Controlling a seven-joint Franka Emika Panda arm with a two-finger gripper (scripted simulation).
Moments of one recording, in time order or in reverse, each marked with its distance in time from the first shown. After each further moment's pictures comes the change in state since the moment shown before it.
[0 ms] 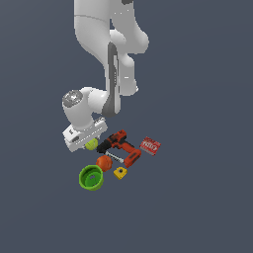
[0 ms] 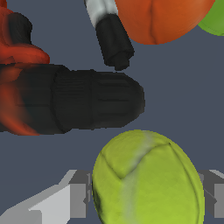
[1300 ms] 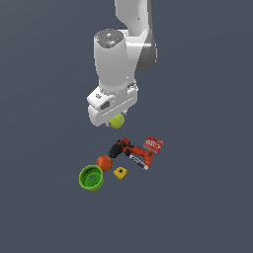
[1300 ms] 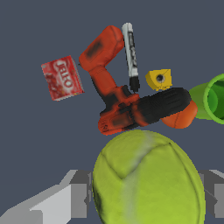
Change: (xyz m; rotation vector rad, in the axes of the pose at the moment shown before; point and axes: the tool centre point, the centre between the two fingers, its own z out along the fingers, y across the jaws) arm 0.087 -0.109 -0.172 -0.002 -0.003 0.000
